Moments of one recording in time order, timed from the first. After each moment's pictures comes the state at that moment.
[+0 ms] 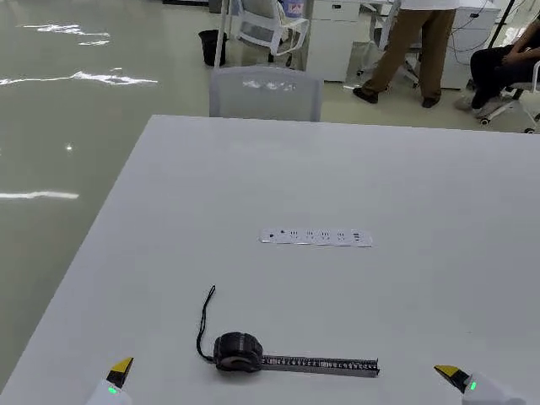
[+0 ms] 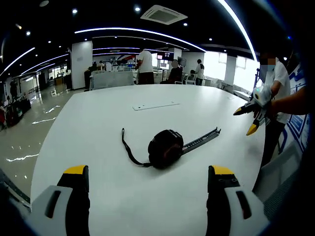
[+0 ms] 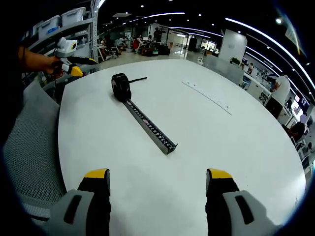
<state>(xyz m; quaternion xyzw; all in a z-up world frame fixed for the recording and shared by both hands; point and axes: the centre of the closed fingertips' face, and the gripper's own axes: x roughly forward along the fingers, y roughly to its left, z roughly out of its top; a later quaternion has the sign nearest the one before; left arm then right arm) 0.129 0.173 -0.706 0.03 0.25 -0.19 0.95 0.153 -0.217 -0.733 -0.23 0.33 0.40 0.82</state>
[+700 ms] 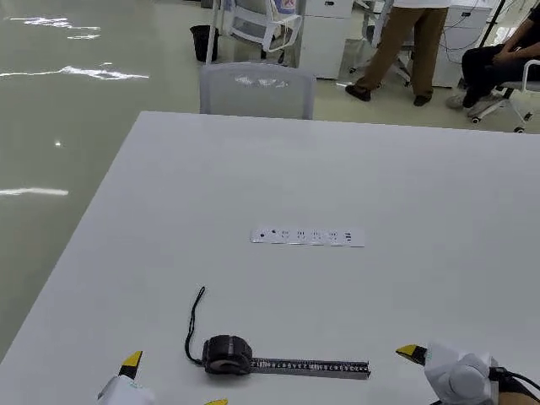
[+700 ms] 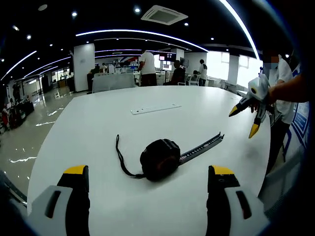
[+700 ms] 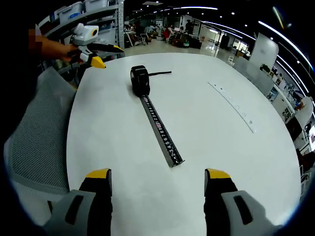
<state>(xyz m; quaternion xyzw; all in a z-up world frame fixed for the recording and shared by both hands) 0.150 0.143 -0.704 0.04 0.24 -0.17 0.95 0.177 -0.191 -0.739 -0.29 0.36 0.50 0.73</state>
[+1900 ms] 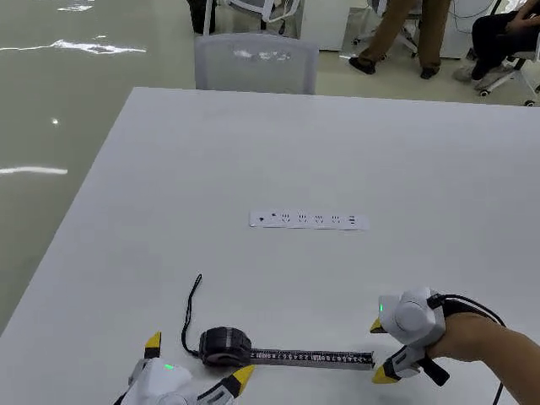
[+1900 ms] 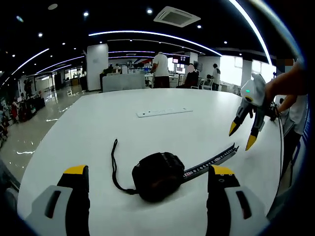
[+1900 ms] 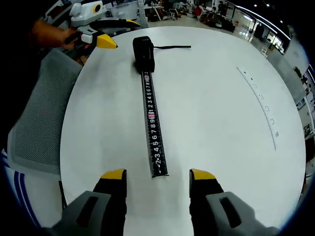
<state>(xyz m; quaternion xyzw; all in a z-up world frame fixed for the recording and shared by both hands) 0.192 0.118 -0.726 0.02 0.24 -0.11 0.97 0.213 -0.170 -0.779 -0.36 0.43 0.56 0.60</state>
